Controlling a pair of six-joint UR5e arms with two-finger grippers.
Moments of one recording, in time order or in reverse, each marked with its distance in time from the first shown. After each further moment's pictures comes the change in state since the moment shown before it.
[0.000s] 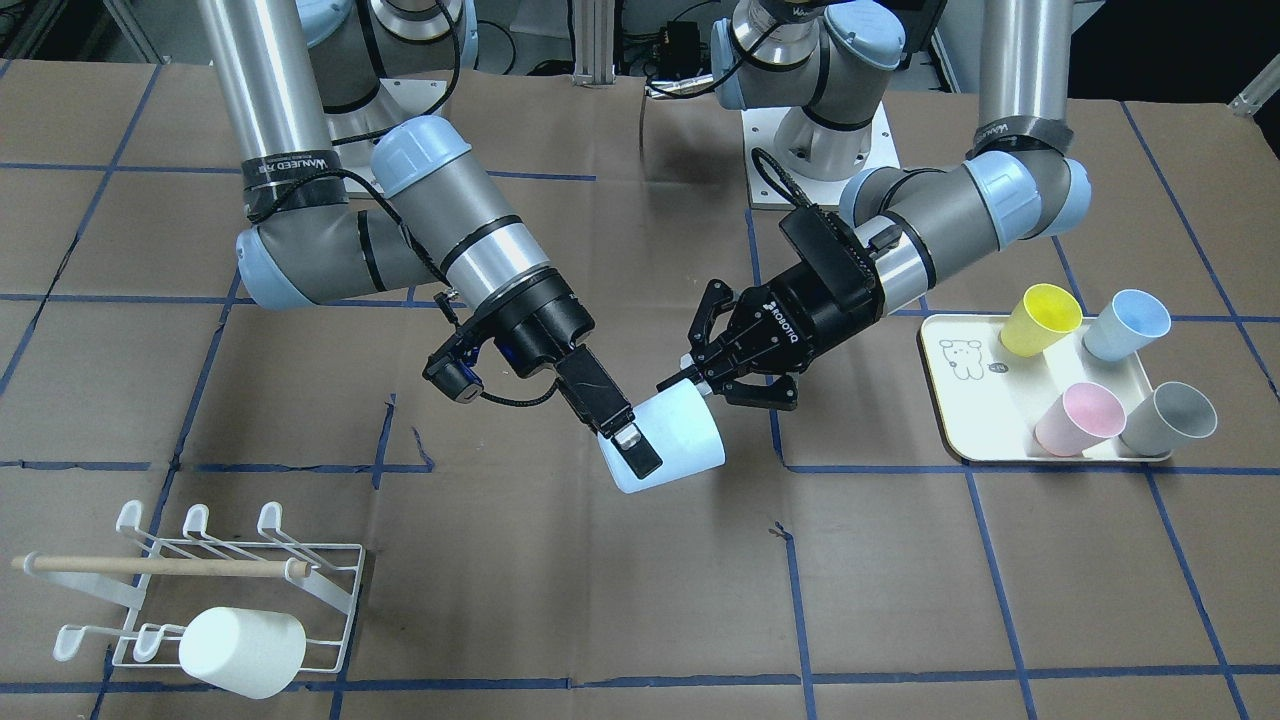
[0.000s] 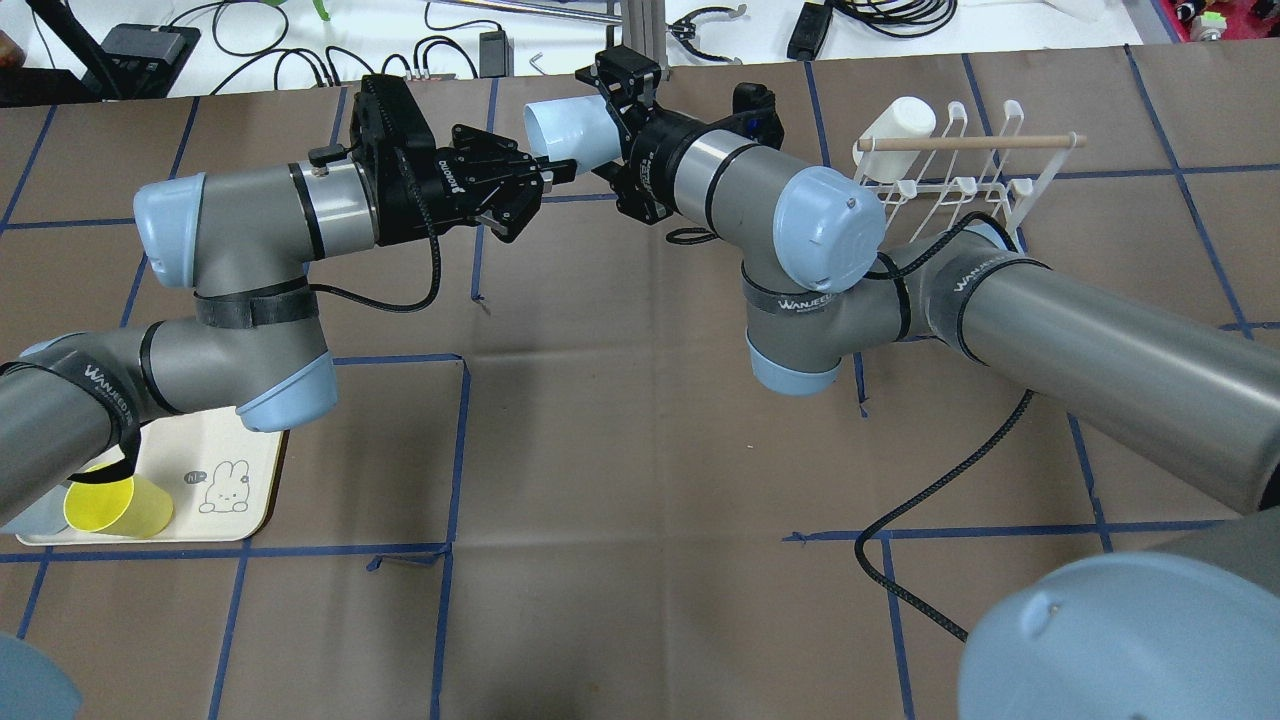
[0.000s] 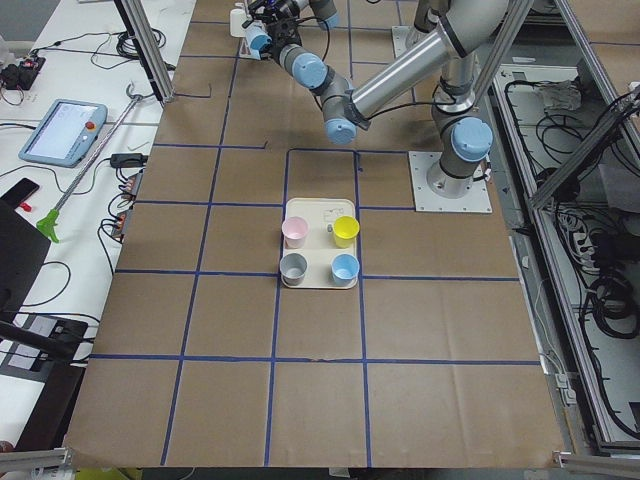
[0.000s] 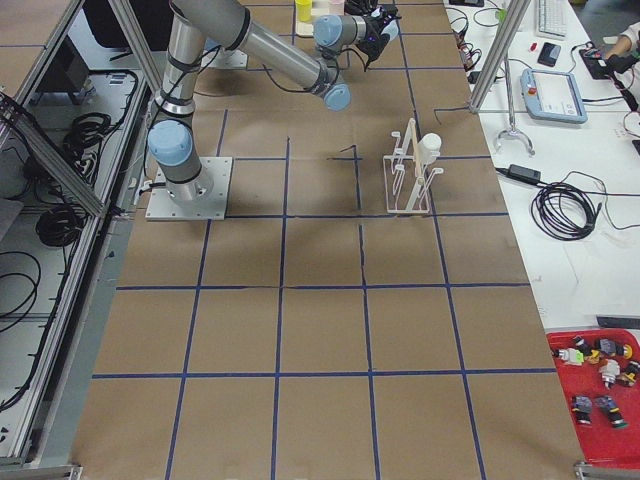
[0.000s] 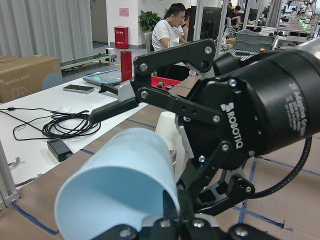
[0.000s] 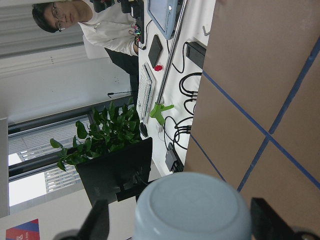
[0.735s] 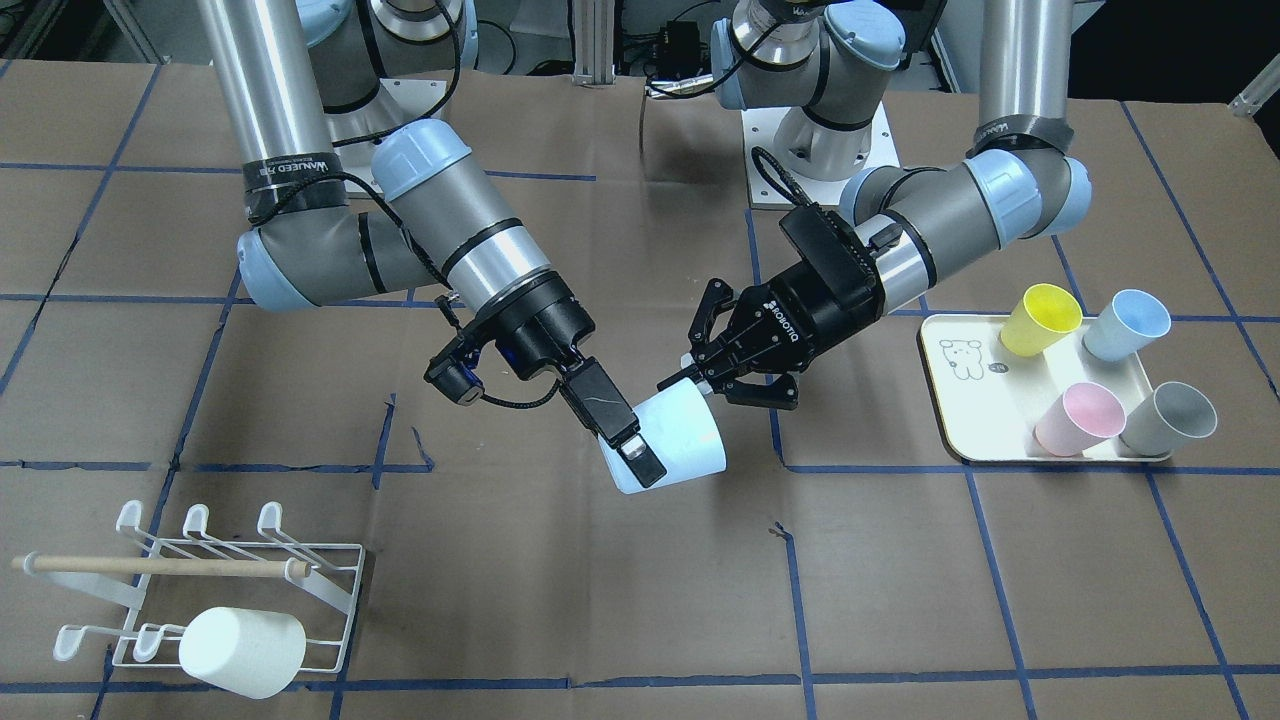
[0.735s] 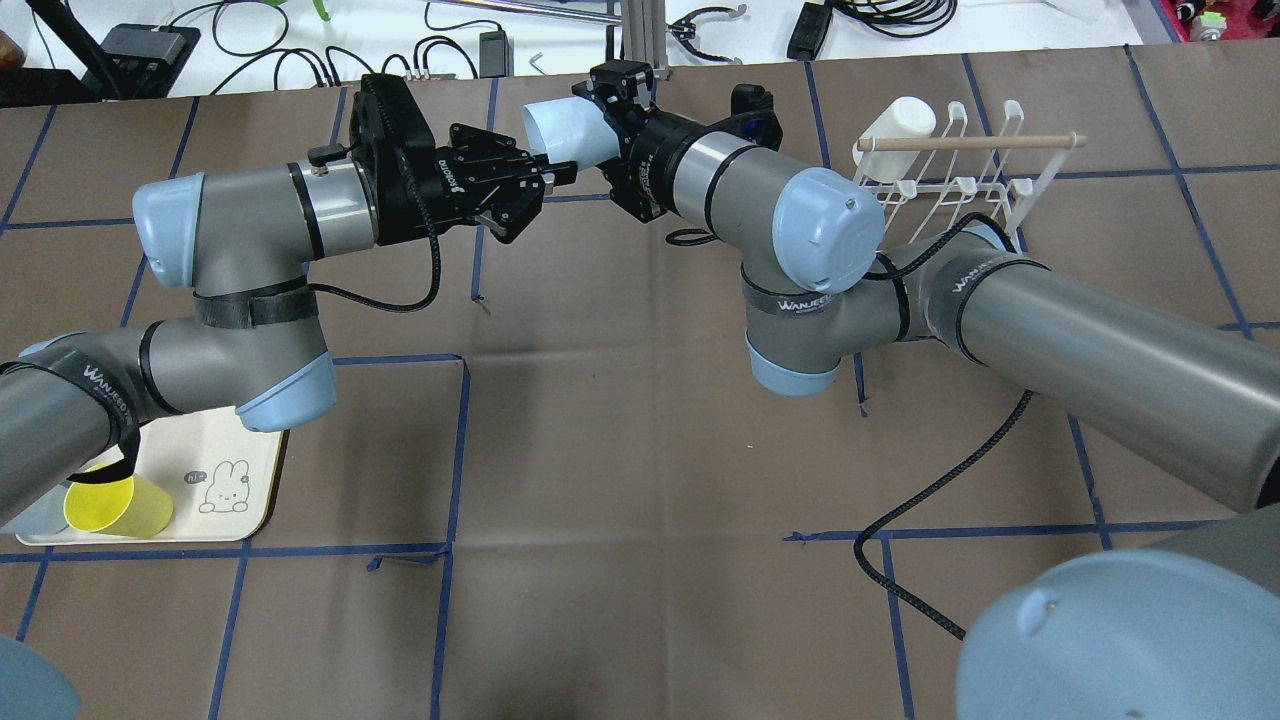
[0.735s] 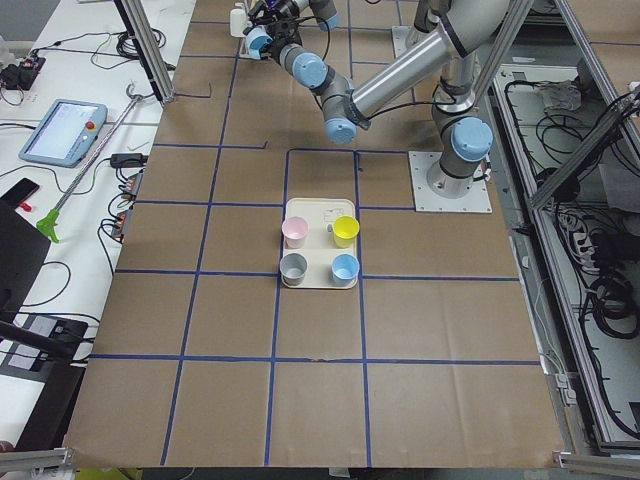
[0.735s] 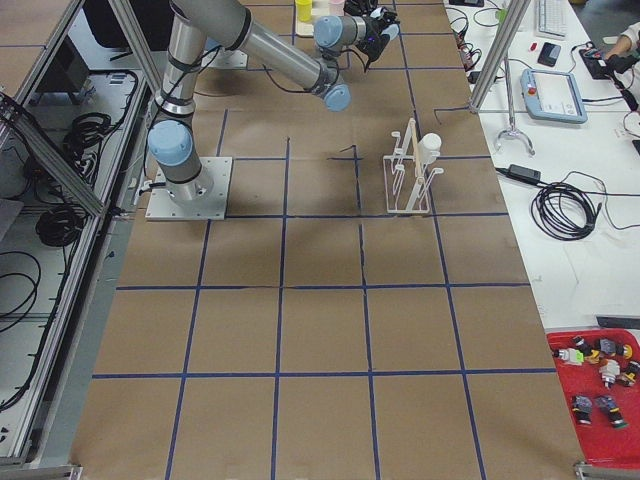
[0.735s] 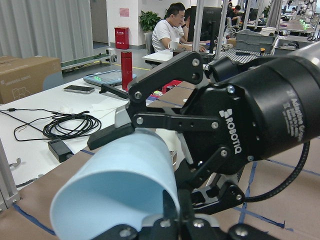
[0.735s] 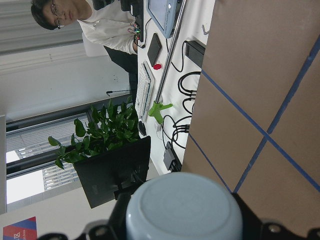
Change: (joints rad) left arm 0.000 0.001 0.000 -0.001 0.002 0.000; right arm 0.000 0.002 0.000 0.001 0.004 -0.012
